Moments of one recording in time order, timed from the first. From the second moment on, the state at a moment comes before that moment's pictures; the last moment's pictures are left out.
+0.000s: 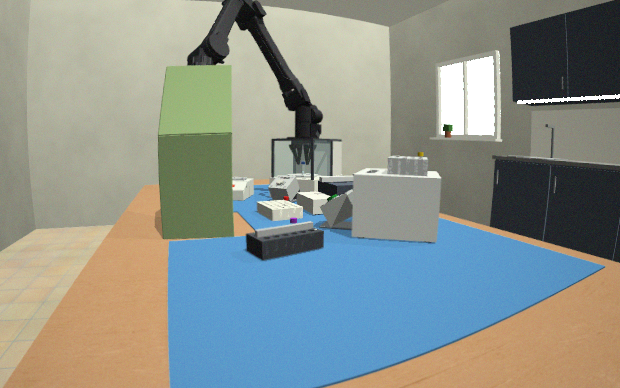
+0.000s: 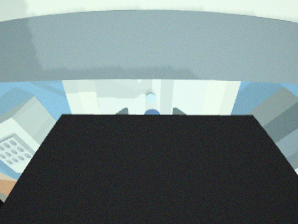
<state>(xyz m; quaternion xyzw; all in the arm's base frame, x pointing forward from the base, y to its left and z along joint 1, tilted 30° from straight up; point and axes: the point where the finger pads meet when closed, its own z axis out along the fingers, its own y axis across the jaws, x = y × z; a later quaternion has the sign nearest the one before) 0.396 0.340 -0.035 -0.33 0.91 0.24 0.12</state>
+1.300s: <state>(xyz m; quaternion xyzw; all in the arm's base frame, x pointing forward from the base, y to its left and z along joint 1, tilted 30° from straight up) 0.396 0.333 -0.020 -0.33 0.91 0.24 0.12</state>
